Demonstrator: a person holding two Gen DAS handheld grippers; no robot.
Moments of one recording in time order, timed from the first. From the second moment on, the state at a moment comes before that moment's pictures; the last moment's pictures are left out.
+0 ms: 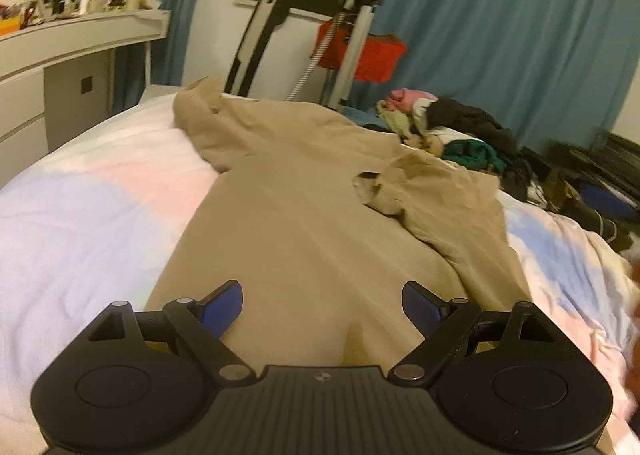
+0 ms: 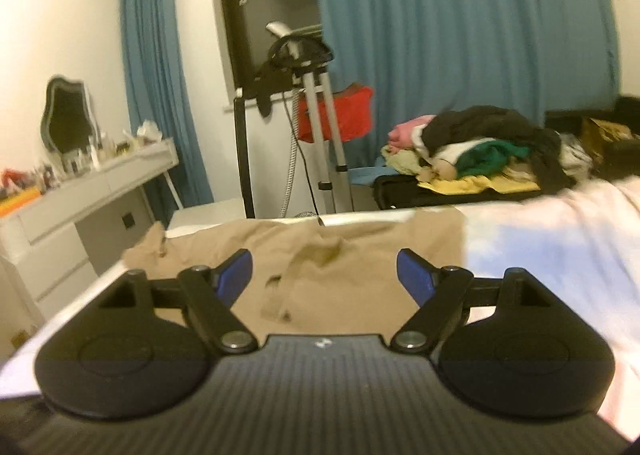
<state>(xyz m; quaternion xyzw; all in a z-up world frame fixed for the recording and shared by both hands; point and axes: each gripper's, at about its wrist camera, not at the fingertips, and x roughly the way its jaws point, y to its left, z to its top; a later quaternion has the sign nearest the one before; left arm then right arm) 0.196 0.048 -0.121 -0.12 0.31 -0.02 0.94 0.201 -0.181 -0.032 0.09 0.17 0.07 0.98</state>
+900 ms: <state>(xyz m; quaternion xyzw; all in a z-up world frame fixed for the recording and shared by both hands) 0.096 -0.108 -0.123 -0.05 0.43 -0.18 0.88 0.002 -0.370 -0.065 0.32 0.15 -0.09 0.93</state>
